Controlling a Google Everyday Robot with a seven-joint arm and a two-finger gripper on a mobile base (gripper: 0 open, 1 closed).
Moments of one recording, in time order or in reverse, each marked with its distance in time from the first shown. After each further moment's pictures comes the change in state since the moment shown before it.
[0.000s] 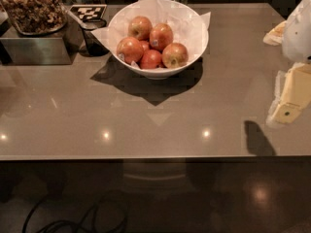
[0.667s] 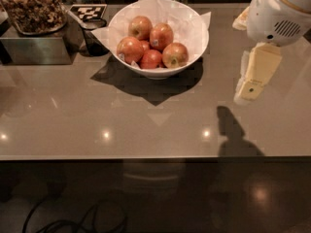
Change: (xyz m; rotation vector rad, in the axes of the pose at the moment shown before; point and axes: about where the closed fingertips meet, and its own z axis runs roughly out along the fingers) arm -0.052 -0.033 0.013 0.000 -0.062 -0.059
